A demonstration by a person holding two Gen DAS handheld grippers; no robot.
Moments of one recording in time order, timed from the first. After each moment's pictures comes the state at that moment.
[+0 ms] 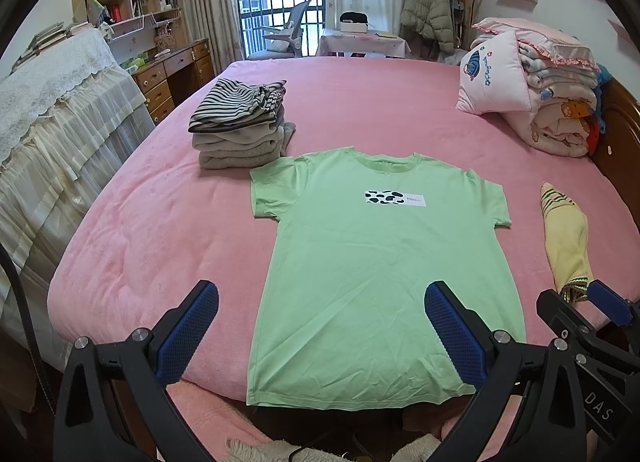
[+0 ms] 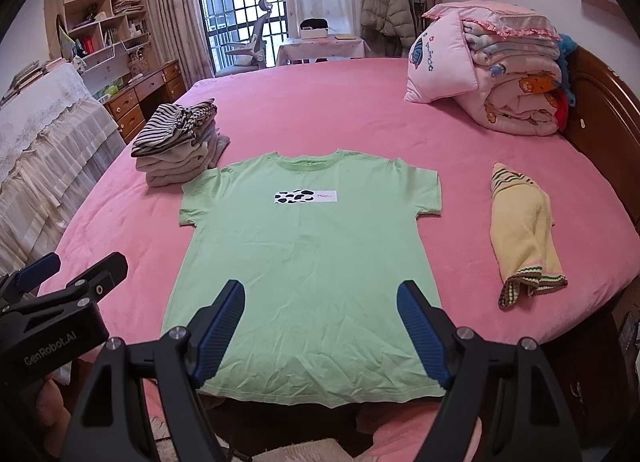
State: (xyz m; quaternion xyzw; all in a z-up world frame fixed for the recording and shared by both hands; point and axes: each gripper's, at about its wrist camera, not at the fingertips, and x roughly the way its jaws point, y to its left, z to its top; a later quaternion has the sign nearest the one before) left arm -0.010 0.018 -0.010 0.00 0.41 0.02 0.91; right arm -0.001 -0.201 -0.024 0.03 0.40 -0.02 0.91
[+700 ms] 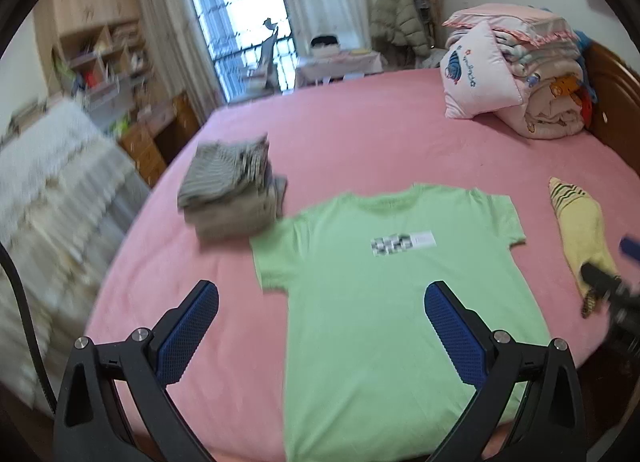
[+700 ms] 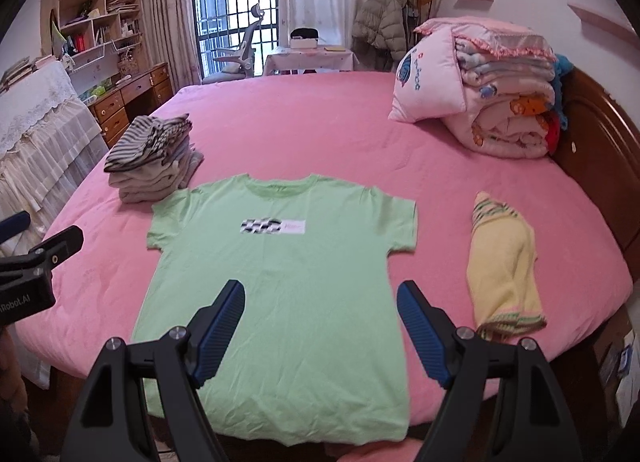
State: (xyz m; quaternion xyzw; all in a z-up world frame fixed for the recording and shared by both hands) left arm 0.076 -0.011 0.037 0.11 0.36 -0.01 0.93; right arm 0.066 -0.250 0.004 -0.01 0.38 -0.04 0.92
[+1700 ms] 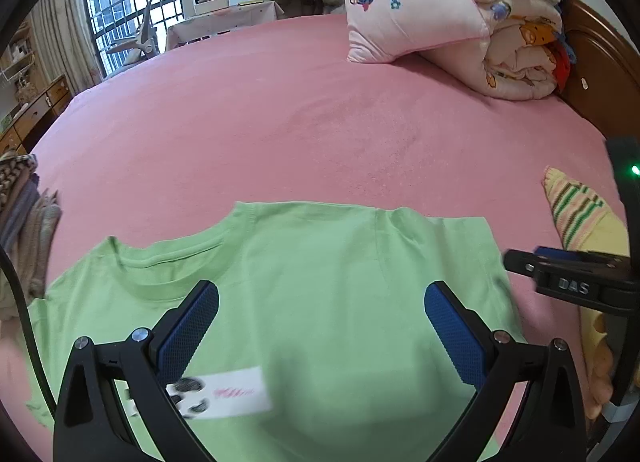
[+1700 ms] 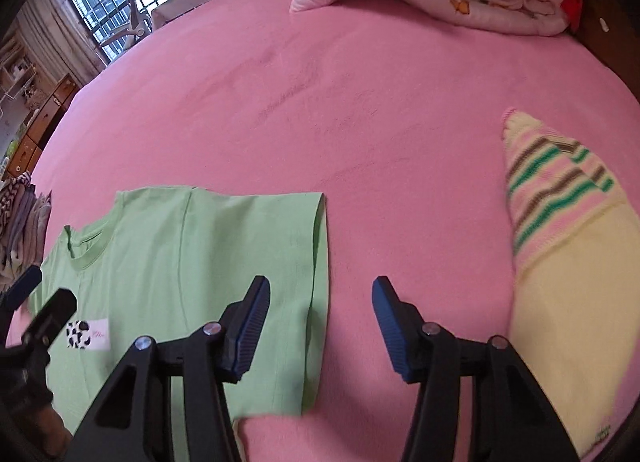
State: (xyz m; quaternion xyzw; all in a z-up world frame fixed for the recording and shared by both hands) left arm 0.382 -0.252 -0.198 0.08 0.44 -0.17 0.88; right arm 0.362 -0.495 -0.230 0.14 0.52 -0.09 0.84
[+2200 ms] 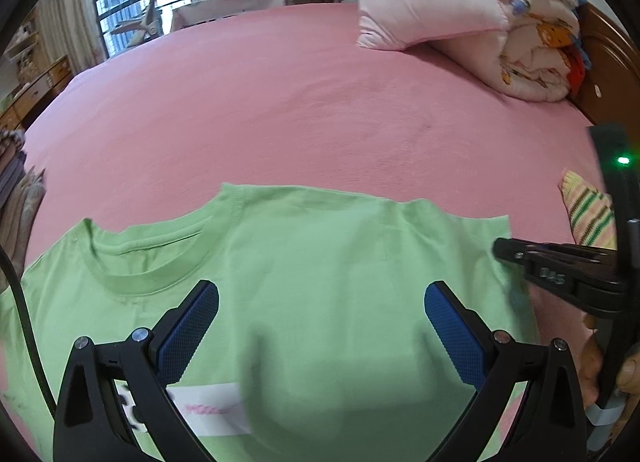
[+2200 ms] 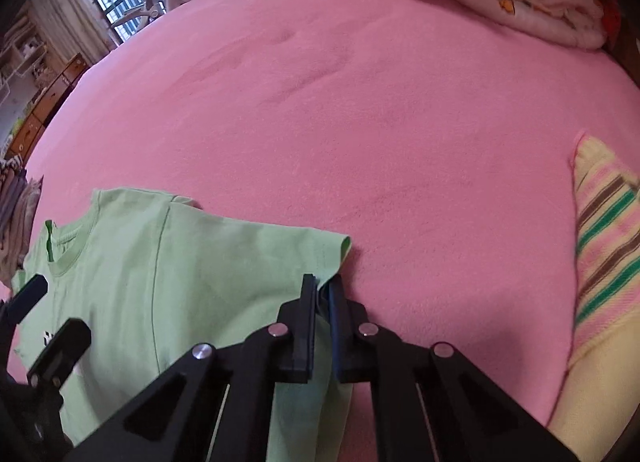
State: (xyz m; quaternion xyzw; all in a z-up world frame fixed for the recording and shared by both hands) left arm 0.401 -0.247 -0.227 0.05 0.46 -0.15 0.87; right arm 0.392 -0.477 -0.253 0.11 0.52 -0.06 0.85
